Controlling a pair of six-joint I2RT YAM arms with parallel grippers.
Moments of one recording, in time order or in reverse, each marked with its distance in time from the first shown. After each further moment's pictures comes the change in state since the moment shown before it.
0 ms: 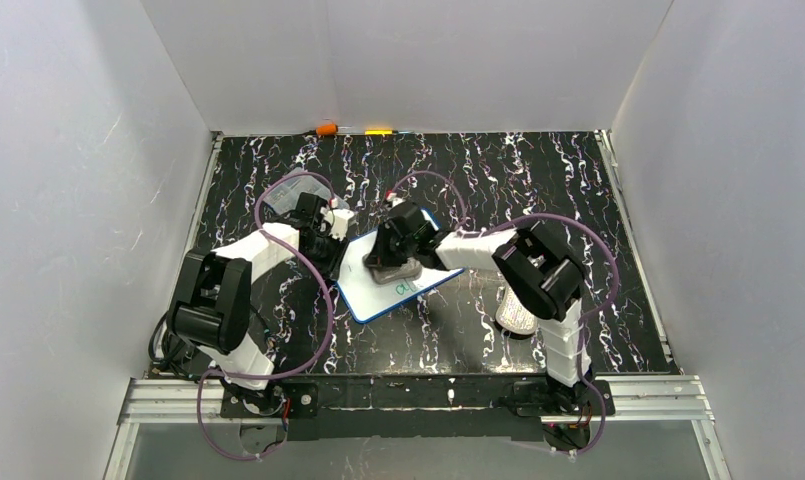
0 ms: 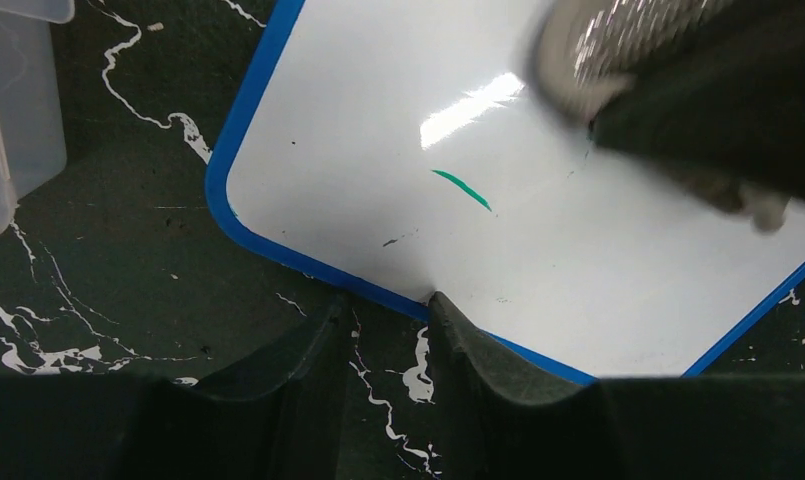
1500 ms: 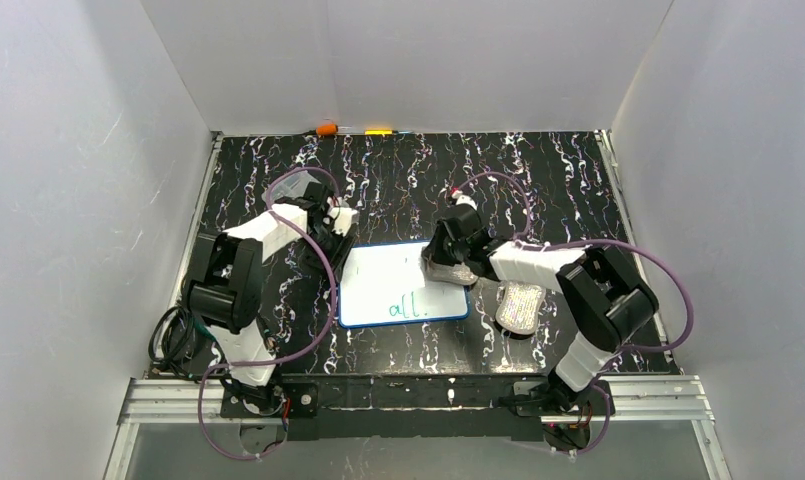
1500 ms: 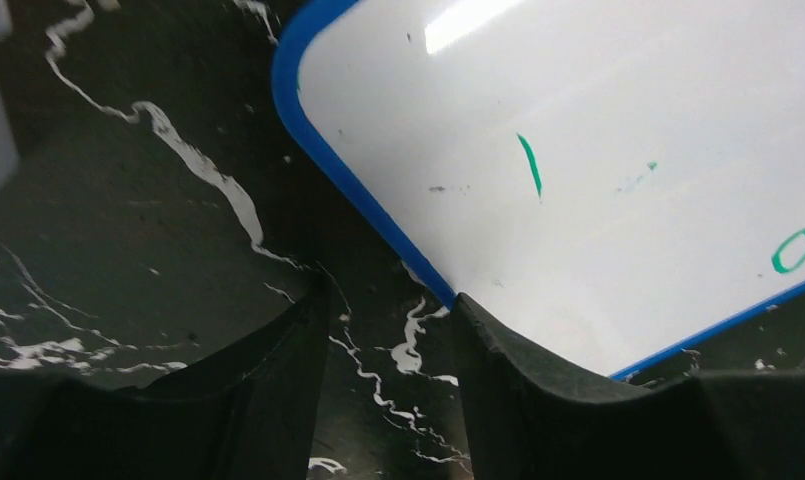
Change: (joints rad) left arm -0.002 0.155 0.209 -0.219 -0.006 -0.008; right arm -0.118 -0.367 -0.373 -0.021 0.216 0.011
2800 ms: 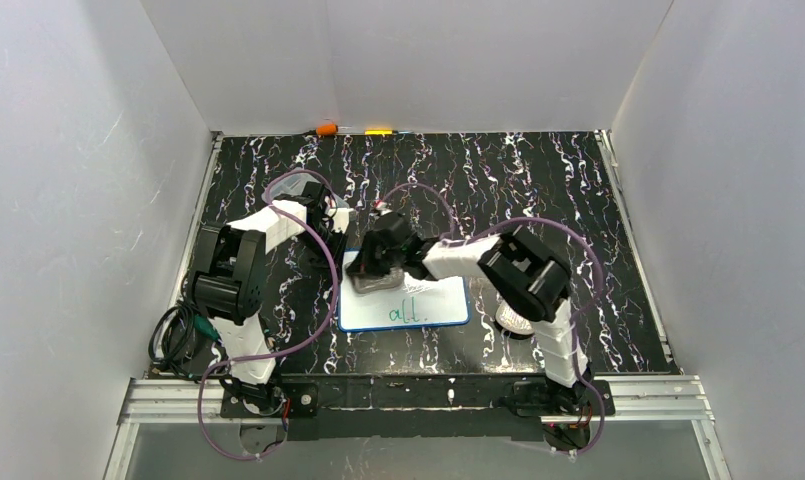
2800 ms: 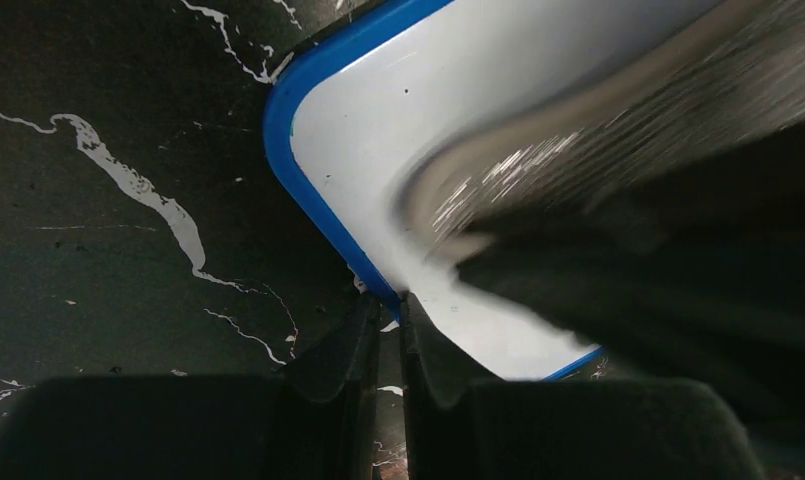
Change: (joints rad) left arm 0.031 0.050 0.008 -0.031 0.135 -0.116; right arm 0.195 0.393 0.352 0.124 -0.200 0.181
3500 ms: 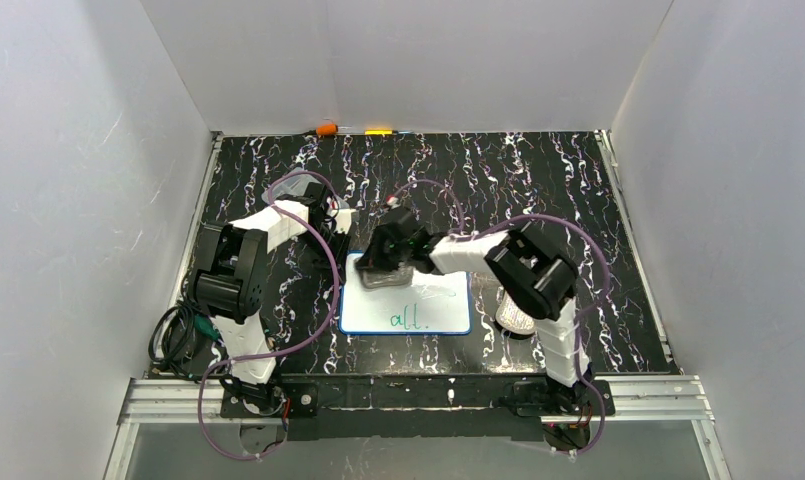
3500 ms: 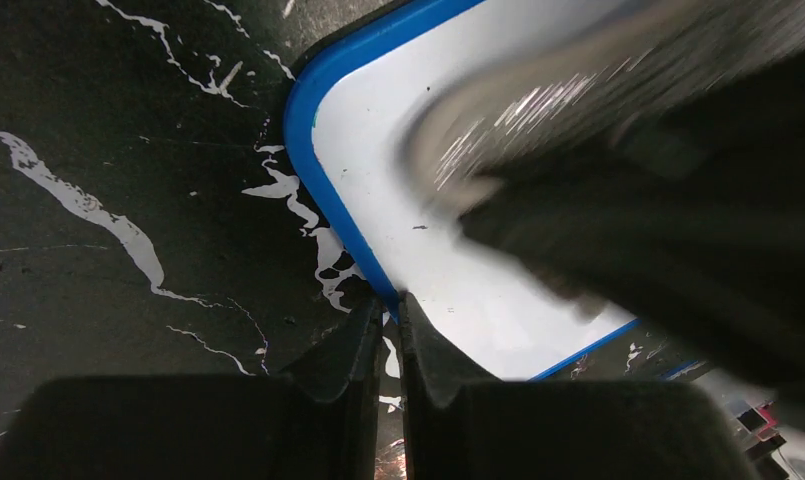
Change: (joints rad) left arm -0.008 0.011 0.005 -0.003 0.035 -0.010; right arm -0.043 -0.021 -0.010 -0.048 0.002 0.028
